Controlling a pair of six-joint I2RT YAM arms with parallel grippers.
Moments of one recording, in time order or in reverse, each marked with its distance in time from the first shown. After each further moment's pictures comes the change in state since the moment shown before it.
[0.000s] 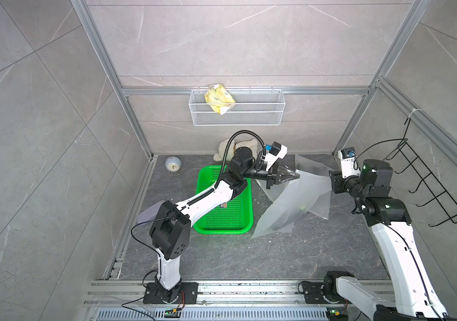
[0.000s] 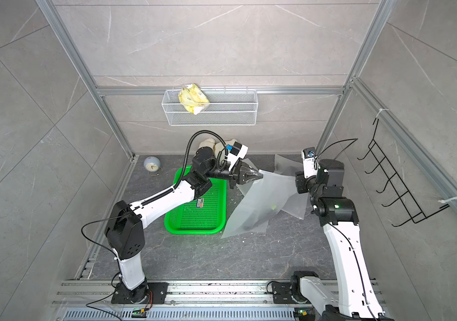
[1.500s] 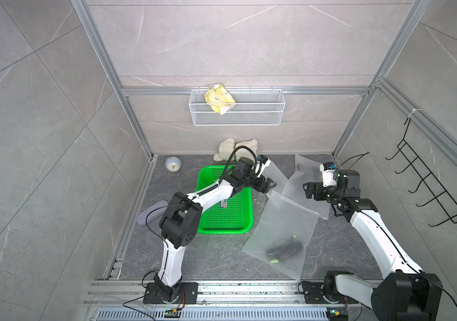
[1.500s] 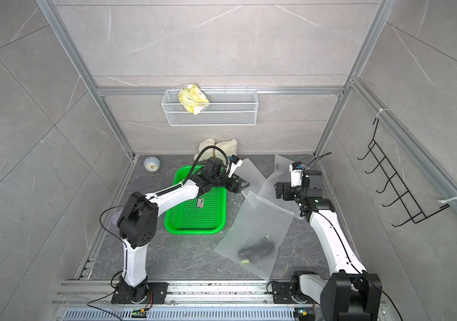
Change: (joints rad) left arm 0.096 0.099 -0.059 -0.604 -0.628 0.211; right arm -0.002 0.142 -0.330 0.282 -0.208 0.255
